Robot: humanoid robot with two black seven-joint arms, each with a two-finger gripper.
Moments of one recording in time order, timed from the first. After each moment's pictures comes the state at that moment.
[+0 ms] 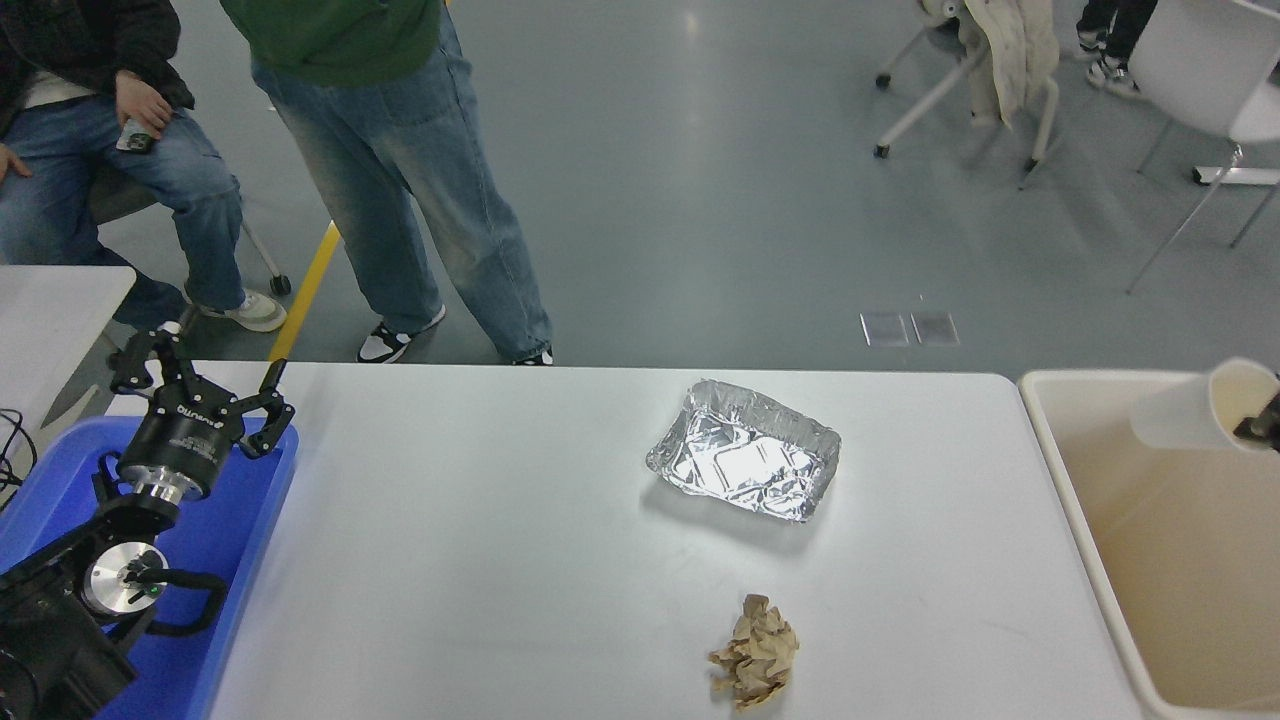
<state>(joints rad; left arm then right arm) -0.54 0.44 -0.74 -0.41 -0.02 -0.66 -0.59 0.82 -0.94 0.02 0.68 -0.73 0.20 0.17</state>
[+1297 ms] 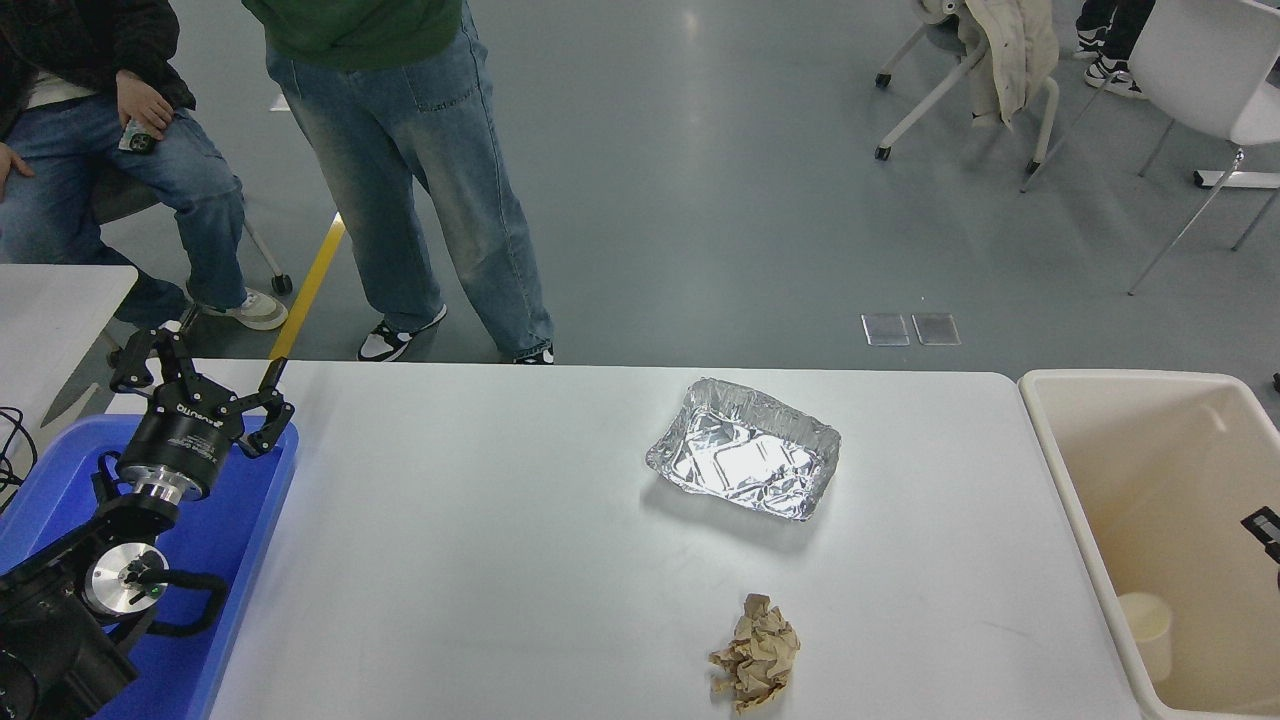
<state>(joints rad) -0.54 0.44 -0.74 -0.41 -0.02 -0.66 -0.59 0.61 -0.39 -0.02 -0.11 -0.56 0.00 0.21</state>
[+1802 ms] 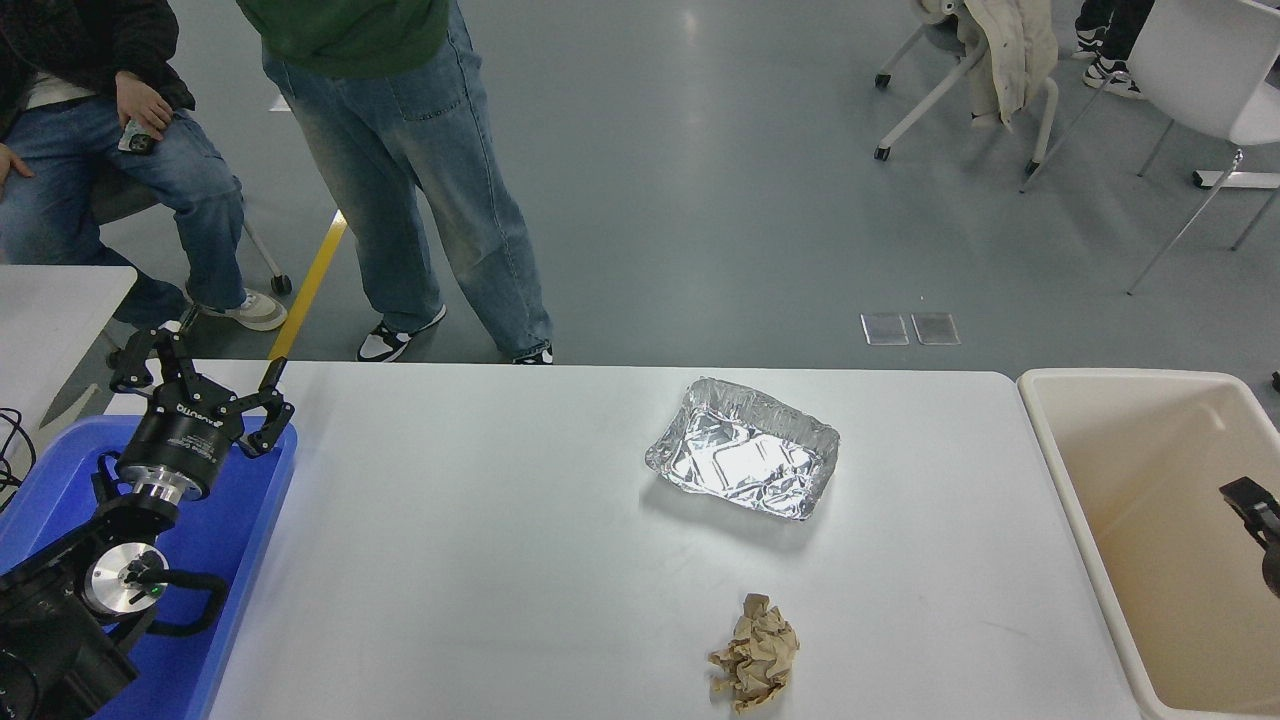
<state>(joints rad) -0.54 0.44 -0.74 -0.41 -0.02 -0.66 -0.59 0.66 -0.40 0.00 -0.12 -0.28 0.18 0.21</state>
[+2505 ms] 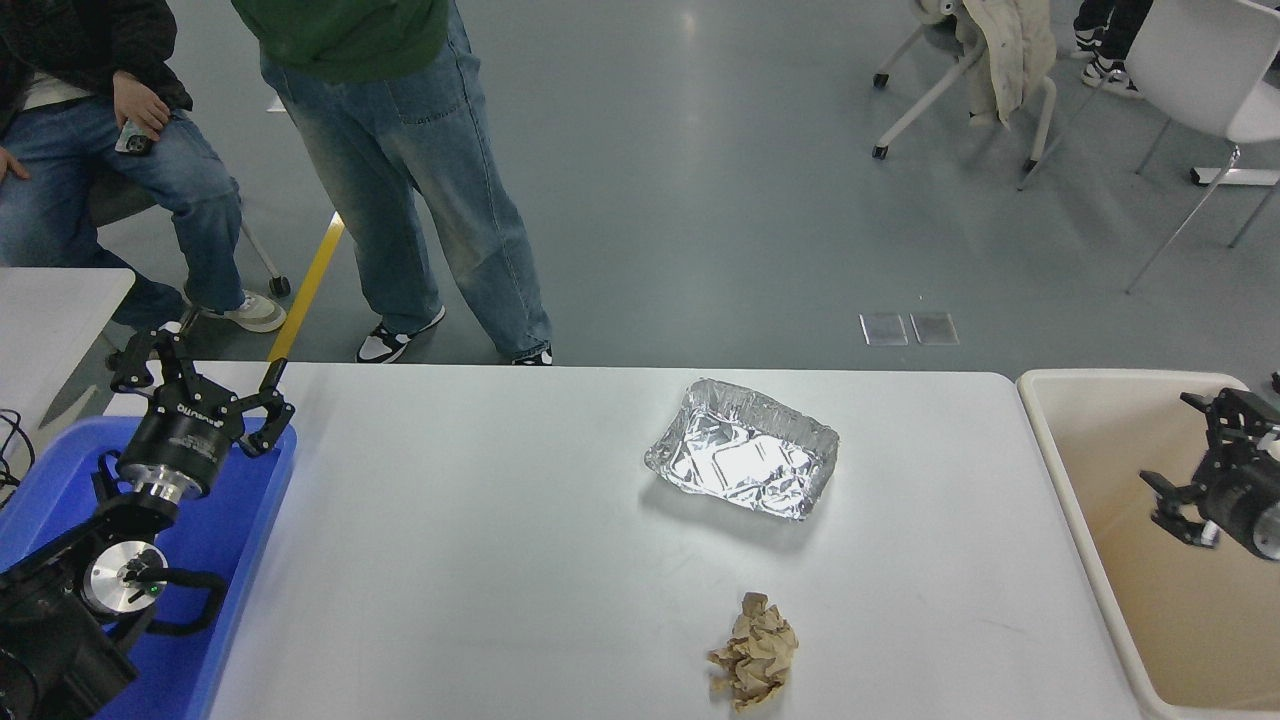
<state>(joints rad) -0.54 0.44 -0.74 -0.41 -0.02 -0.66 -0.59 0.54 -0.65 0.63 0.55 -0.01 0.34 0.21</state>
